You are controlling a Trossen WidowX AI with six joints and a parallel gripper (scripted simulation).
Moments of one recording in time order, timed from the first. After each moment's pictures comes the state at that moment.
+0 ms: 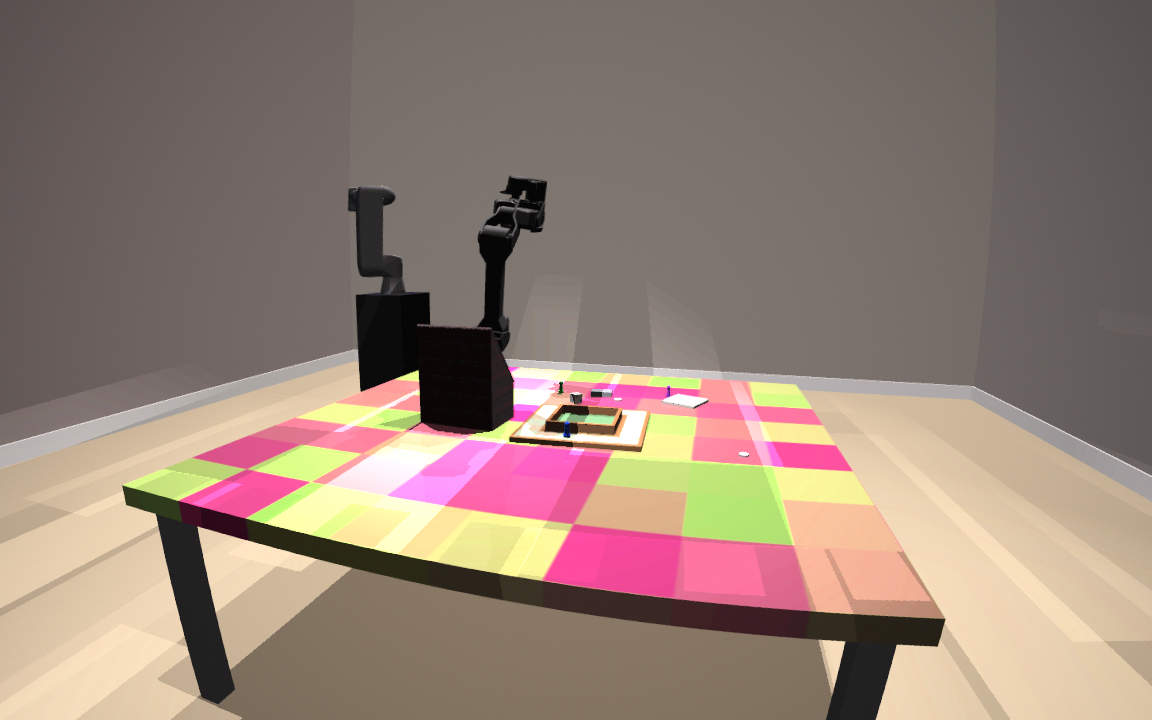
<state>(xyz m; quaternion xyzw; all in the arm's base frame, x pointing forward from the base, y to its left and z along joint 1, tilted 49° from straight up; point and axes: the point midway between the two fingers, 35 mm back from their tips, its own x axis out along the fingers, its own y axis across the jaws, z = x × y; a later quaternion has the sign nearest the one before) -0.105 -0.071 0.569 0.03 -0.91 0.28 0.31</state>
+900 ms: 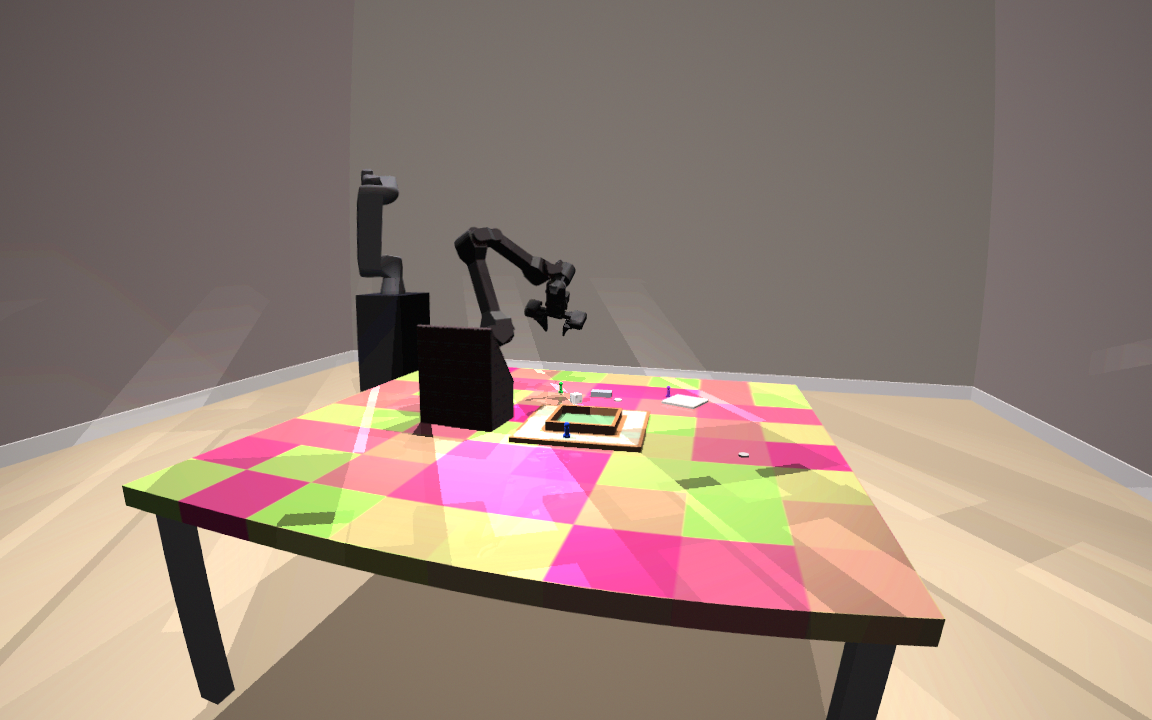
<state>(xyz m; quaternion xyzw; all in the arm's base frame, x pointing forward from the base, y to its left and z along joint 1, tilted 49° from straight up) 0.045 0.255 0.377 0.00 0.04 0.77 0.64</state>
